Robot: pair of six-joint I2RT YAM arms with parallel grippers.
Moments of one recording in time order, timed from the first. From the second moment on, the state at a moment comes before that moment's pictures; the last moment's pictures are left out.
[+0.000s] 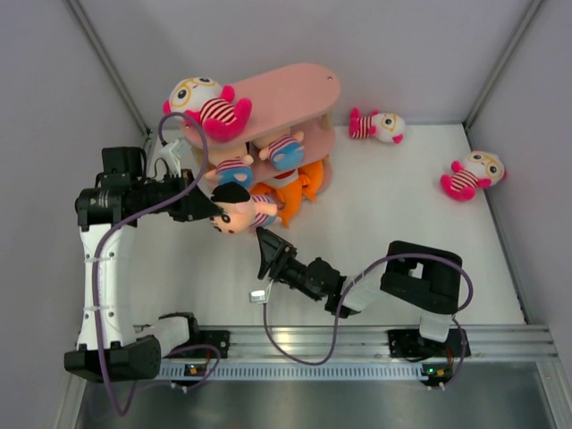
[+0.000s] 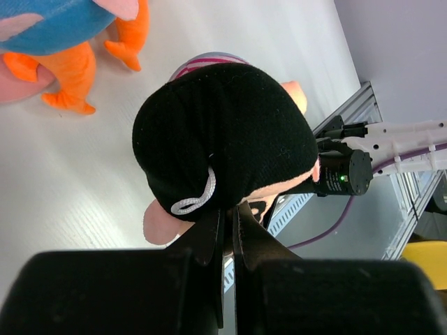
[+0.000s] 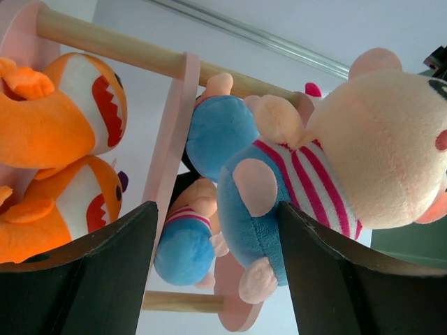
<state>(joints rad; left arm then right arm) 0.08 1.14 1.51 -1.25 0.89 0.02 1.27 1.82 0.62 1.29 0.29 -2.00</state>
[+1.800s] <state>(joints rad) 0.09 1.15 1.55 -1.25 0.90 0.03 1.23 1.79 0.77 1.29 0.24 -2.01</state>
